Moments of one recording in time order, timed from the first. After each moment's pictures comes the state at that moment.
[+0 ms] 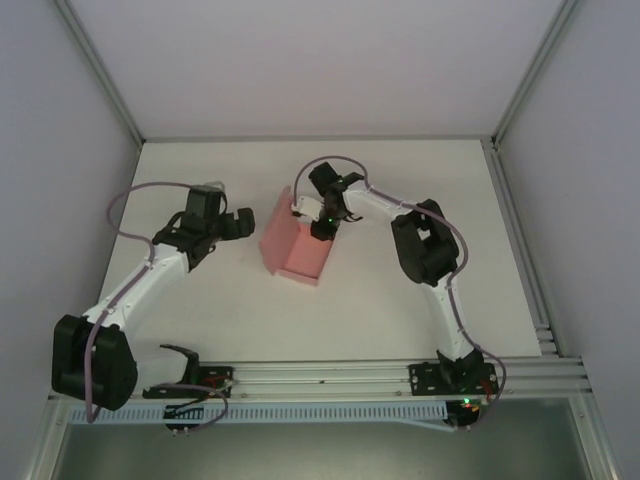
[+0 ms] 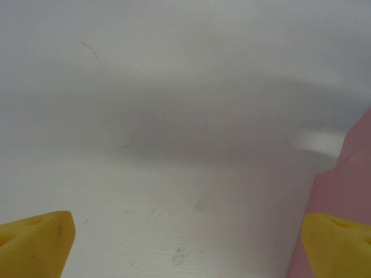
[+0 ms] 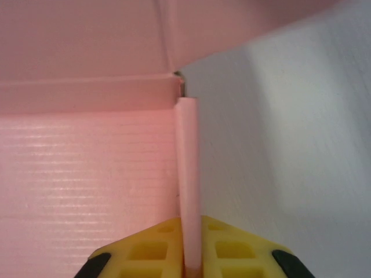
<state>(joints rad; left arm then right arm) -0.34 1.22 0.89 -0.42 -0.16 -0.36 0.63 2.20 1.69 -0.72 -0.21 -0.49</state>
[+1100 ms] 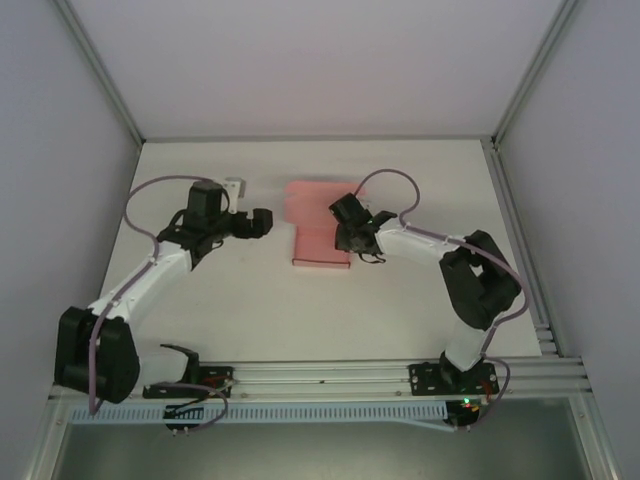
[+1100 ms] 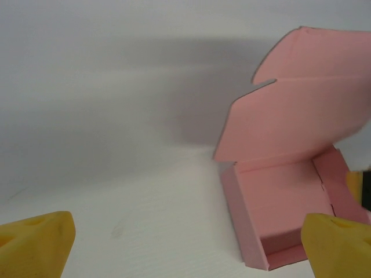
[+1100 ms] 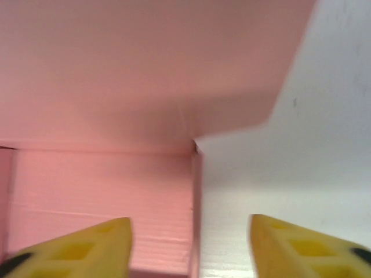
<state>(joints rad) -0.34 1.36 0.93 -0.27 0.23 -0.15 0.68 1.72 1.17 -0.49 0.22 0.63</state>
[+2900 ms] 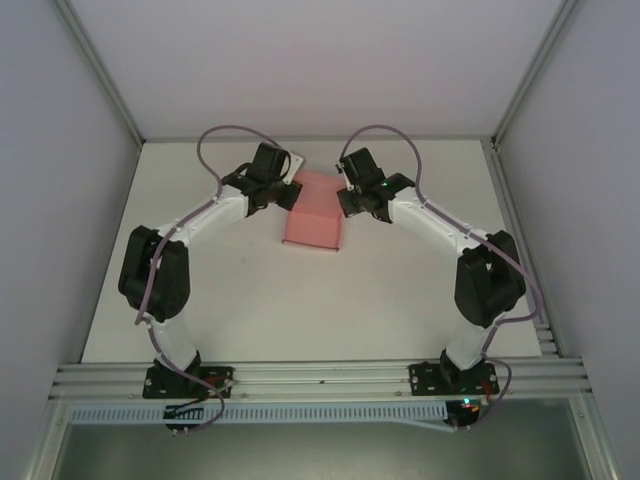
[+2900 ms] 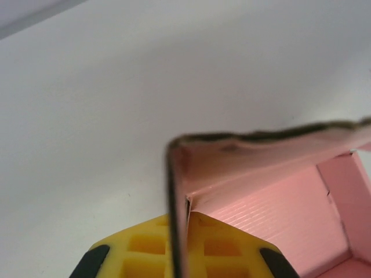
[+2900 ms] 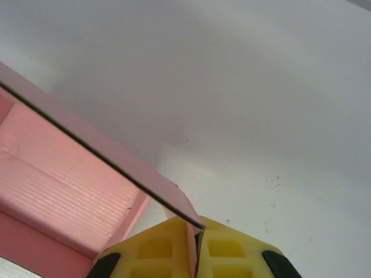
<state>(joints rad) -0.54 1.81 1.45 -0.44 -0.03 0.00 0.59 1.75 1.44 -0.59 0.19 0.14</state>
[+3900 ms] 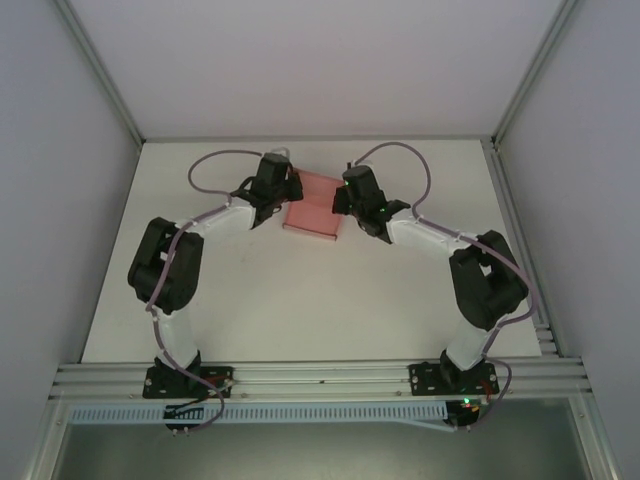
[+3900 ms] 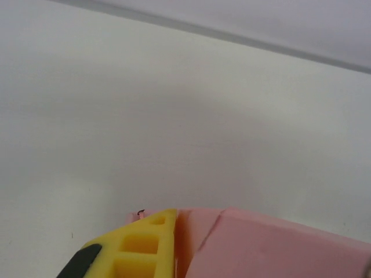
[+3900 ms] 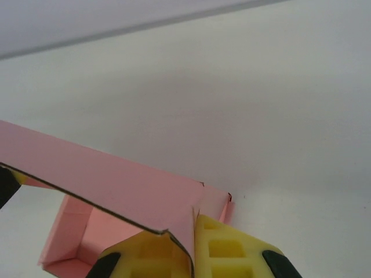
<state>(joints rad) -0.54 1.88 1.27 0.02 -0.10 -0.52 0.61 1.73 1.17 -0.07 0.18 0.50</state>
